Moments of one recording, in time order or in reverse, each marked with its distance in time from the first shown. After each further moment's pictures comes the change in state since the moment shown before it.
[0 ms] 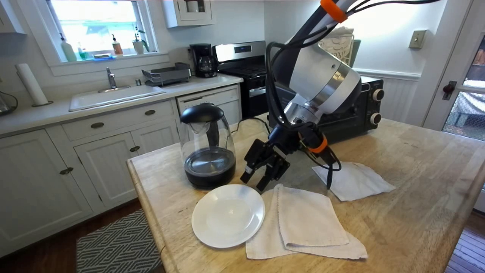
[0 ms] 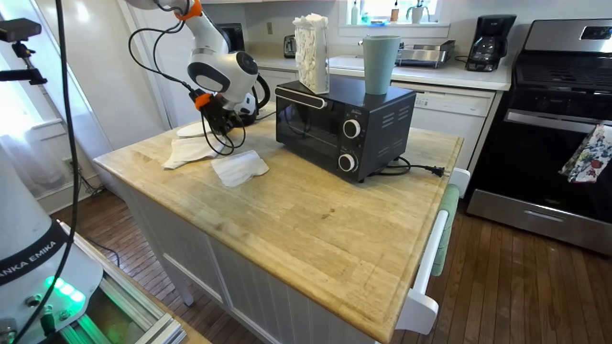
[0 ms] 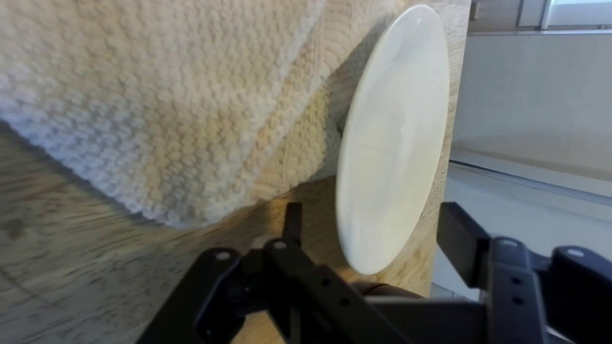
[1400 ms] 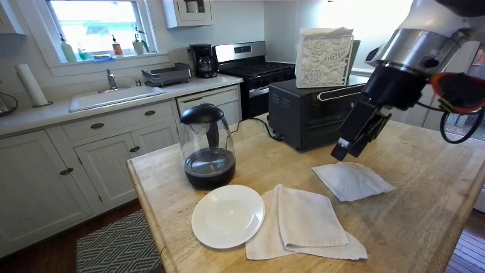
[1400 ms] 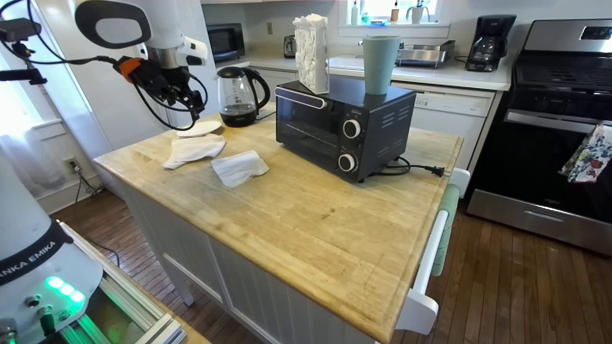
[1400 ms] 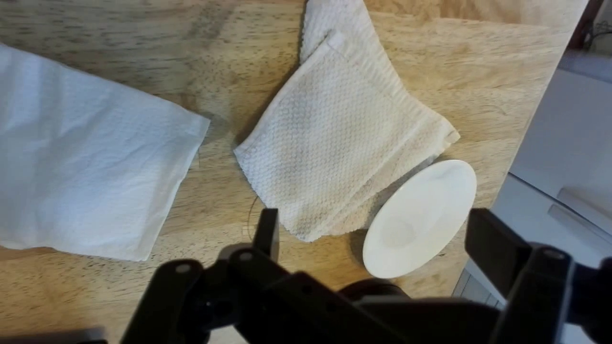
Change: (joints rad) arm 0.012 -0.823 0.023 -0.697 -0.496 0.263 0.327
